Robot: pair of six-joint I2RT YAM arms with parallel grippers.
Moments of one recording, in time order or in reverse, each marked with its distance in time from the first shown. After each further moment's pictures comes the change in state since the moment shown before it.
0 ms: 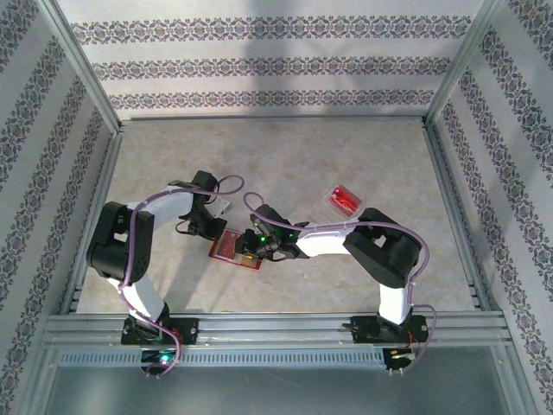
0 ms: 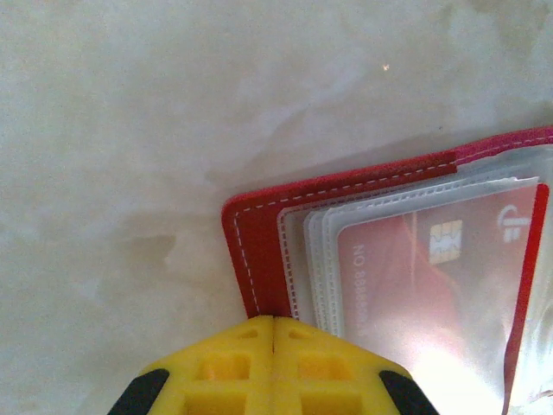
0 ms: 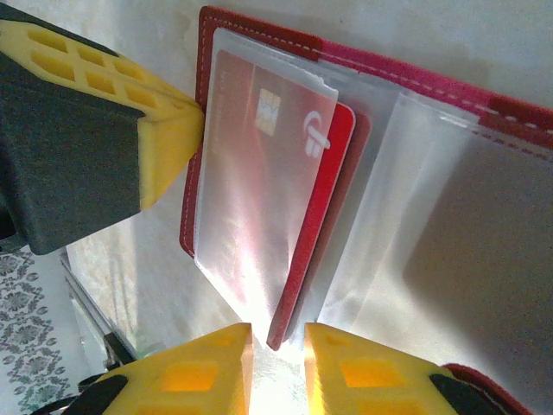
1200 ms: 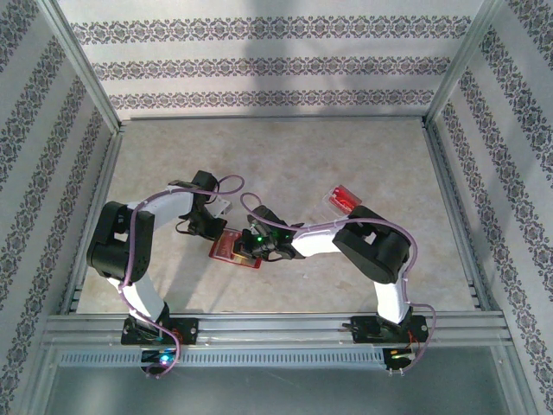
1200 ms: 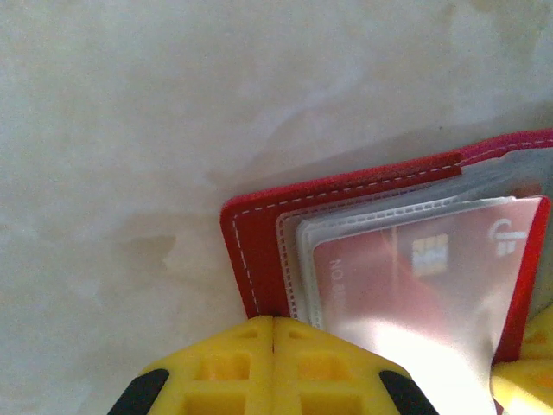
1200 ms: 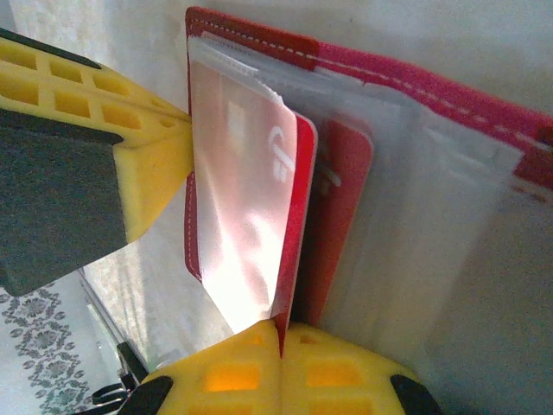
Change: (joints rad) left arm 0.000 0.004 0.002 -0.002 0.000 0.000; right arm 0.000 0.077 0.023 0.084 -0.030 0.050
